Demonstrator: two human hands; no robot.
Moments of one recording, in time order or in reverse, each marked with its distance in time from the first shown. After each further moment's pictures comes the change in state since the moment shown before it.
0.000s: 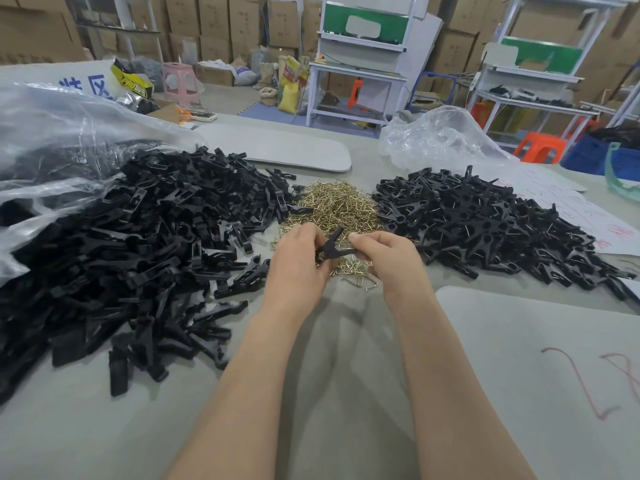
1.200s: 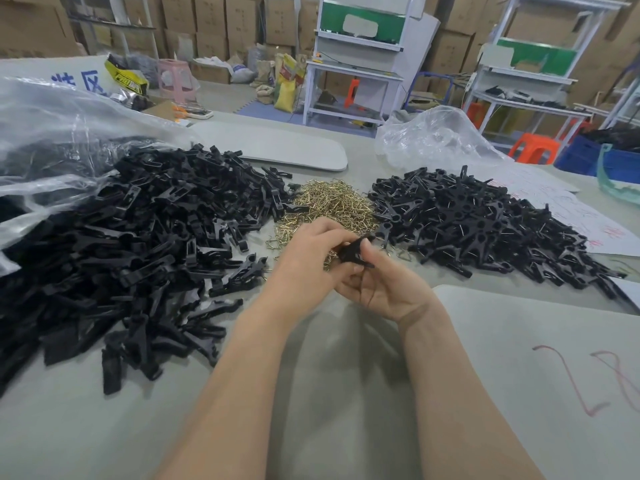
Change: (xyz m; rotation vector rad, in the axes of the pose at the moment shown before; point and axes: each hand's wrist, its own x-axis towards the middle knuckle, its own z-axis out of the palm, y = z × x) left_hand -0.004 0.021 -0.017 -0.141 -0.155 0.258; right_hand 0.006 0.027 -0.018 0.679 -0.706 0.269
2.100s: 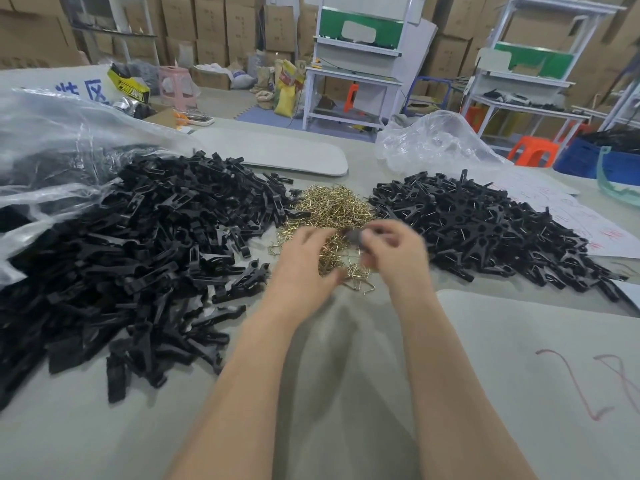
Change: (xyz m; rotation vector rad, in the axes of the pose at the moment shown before) left_hand 0.001 -0.016 0.006 0.102 -0.024 -0.241; right_hand 0.006 -0.018 0.016 -0.679 0.697 -0.424
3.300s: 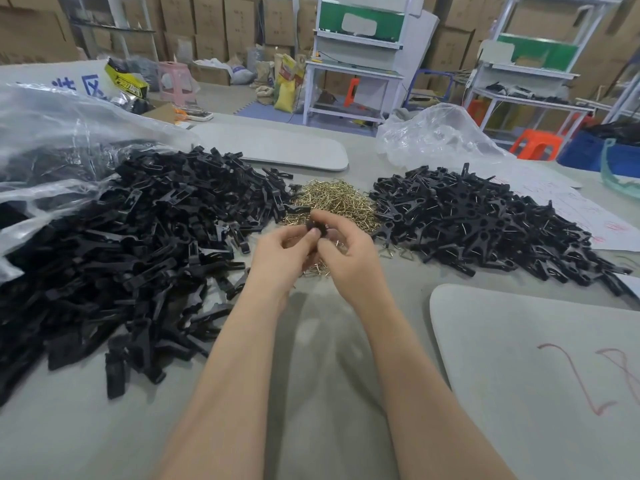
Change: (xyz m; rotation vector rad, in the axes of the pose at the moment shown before) left_hand 0.007 -0.002 -0.008 -0.958 0.138 -0.468; right_hand -0.026 -0.002 0.046 -0.042 -0.216 -0.255
